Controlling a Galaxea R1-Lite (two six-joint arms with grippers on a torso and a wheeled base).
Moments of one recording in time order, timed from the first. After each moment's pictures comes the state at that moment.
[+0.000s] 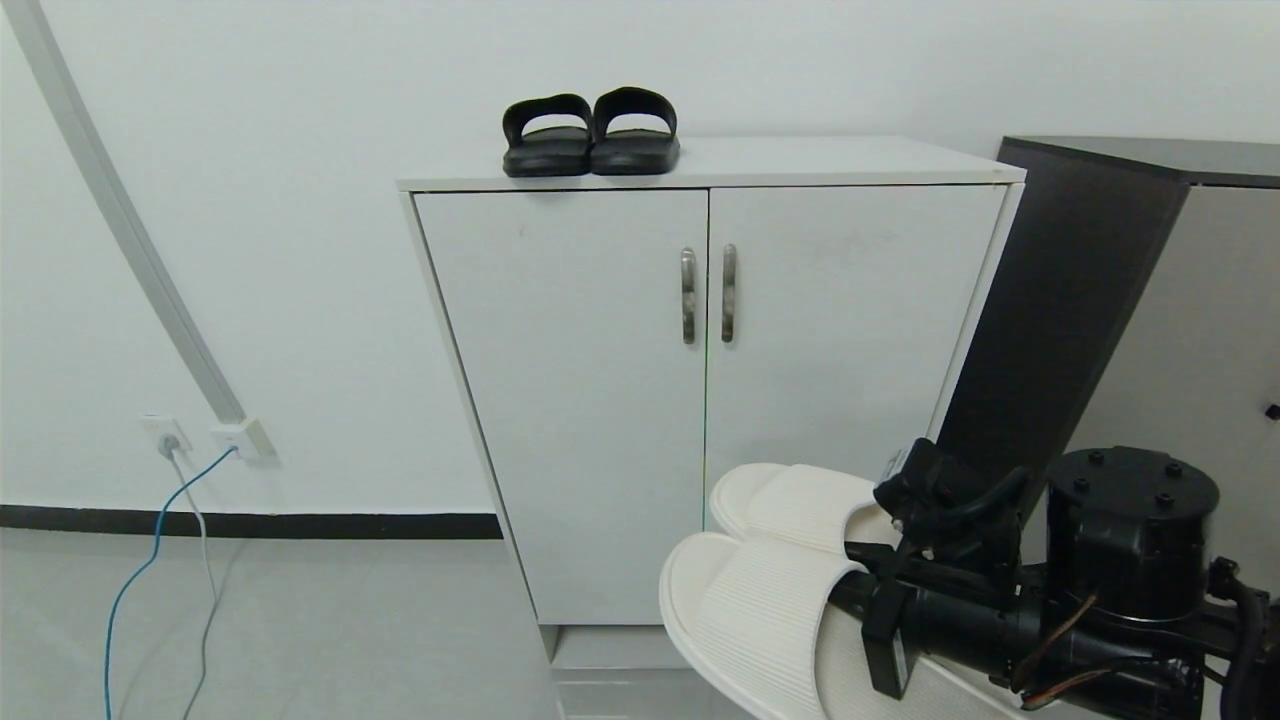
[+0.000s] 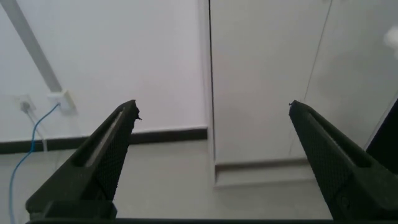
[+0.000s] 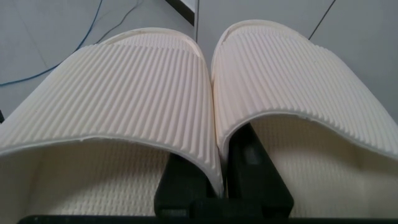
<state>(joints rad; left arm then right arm) 0.00 0.06 -0.06 -0.02 -0.02 0.07 0.76 1.64 -0.48 -0.90 0.14 -0.12</state>
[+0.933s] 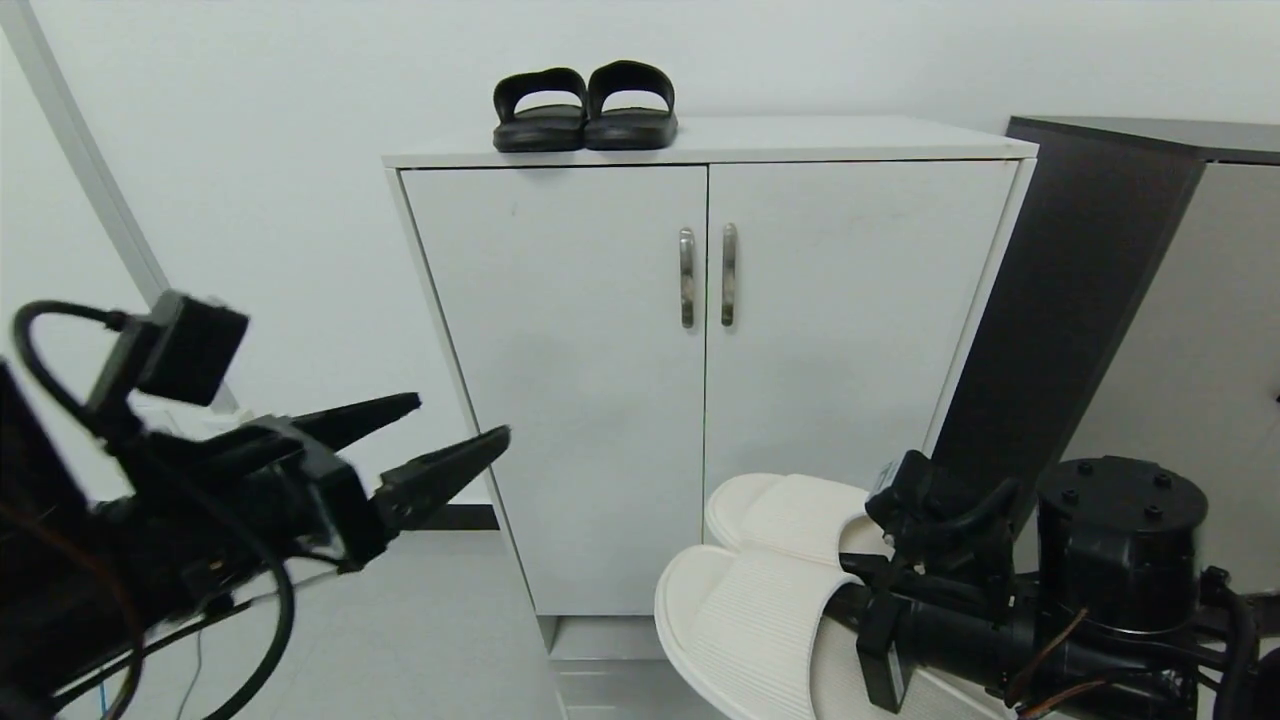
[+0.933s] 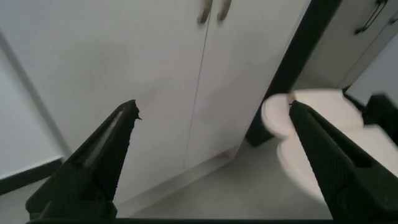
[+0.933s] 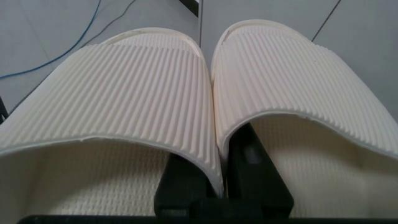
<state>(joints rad) -0.37 1.25 -0.46 -0.79 -0.22 -0.05 0.77 1.65 -0.48 -0.90 0.14 -0.11</state>
